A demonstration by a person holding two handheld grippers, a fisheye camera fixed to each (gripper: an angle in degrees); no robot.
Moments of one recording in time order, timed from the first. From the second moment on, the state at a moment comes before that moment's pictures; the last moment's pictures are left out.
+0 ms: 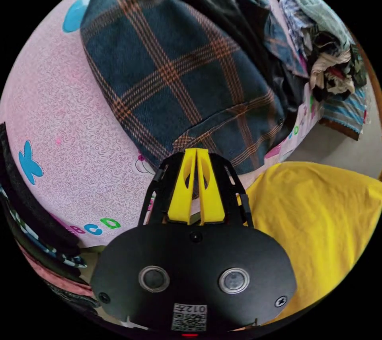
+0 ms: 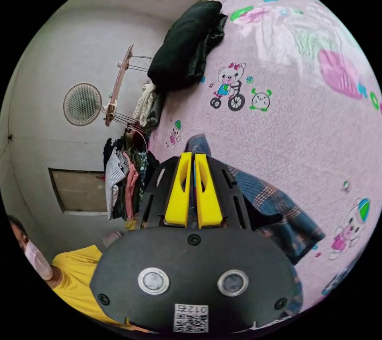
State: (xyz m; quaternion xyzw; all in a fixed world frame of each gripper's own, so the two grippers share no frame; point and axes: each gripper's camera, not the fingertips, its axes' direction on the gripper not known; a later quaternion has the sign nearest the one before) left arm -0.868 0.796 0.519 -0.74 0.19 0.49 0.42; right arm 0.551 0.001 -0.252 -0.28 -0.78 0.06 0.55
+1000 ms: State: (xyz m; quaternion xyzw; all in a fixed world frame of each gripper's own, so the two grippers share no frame) left arm -0.871 0.809 0.522 -0.73 0.14 0.42 0.52; right arm 0.681 0.249 -0.272 -0.38 -0.53 -0.17 0.73
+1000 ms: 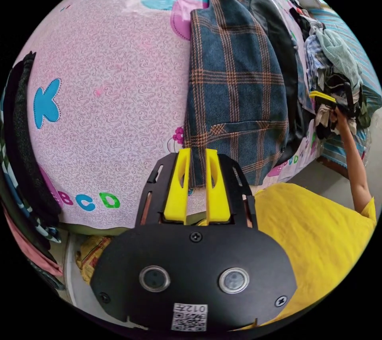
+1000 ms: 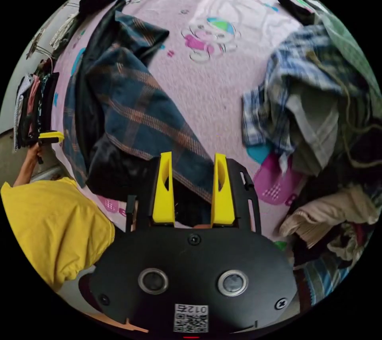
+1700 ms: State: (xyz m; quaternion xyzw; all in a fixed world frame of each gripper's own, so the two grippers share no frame) left arm -0.802 0.851 0.507 -0.67 0.12 0.62 0.40; right arm 0.816 0.412 -0.378 -0.55 -0.54 0.07 0.63
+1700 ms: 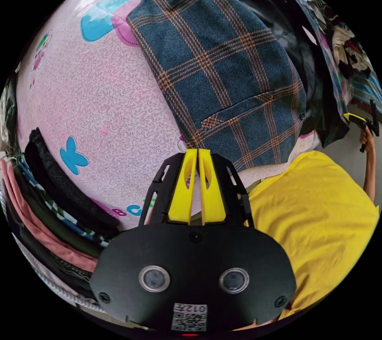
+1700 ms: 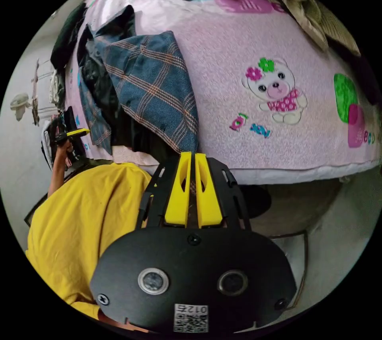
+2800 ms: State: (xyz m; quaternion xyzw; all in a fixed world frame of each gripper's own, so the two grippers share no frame) left arm -0.726 0.783 0.612 -0.68 0.21 0.47 0.52; right arm 0.586 0.051 -0.315 -0.29 -0.64 0.05 0.71
